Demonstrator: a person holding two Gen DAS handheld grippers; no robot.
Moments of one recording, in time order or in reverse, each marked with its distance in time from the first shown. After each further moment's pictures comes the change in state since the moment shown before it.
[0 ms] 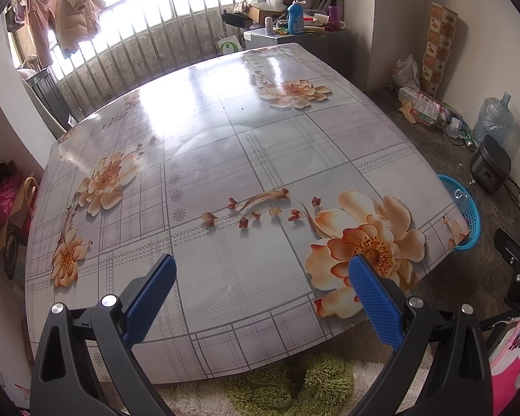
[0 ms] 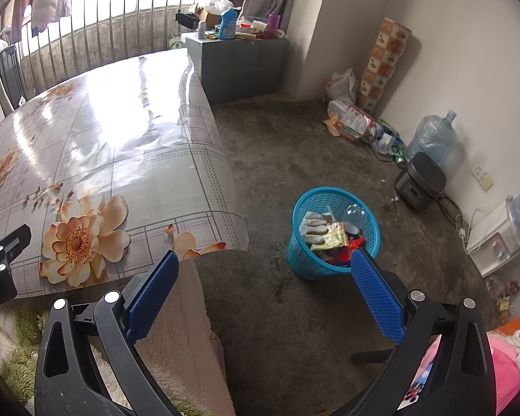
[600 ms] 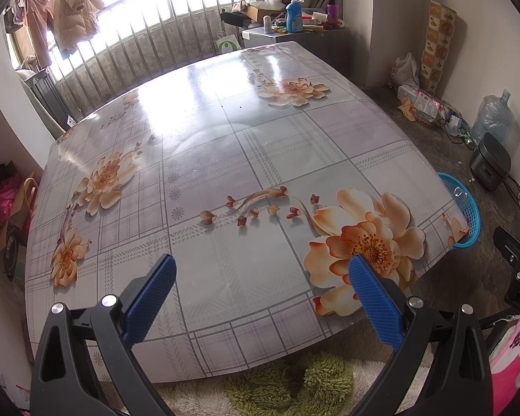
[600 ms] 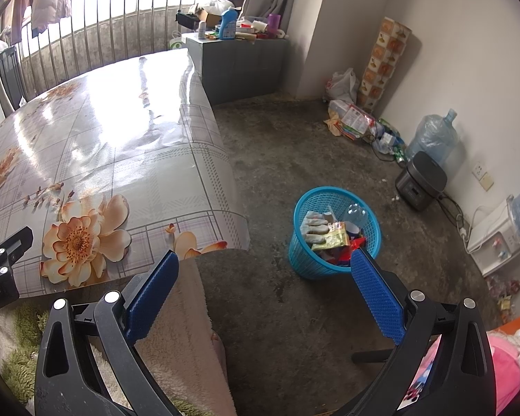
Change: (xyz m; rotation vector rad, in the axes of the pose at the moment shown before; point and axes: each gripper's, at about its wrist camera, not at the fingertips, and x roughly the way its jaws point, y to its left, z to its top) left arm 0.003 0.002 0.000 0.008 0.002 -0.003; right arm -0.001 0.000 0.000 0.001 0.000 0.001
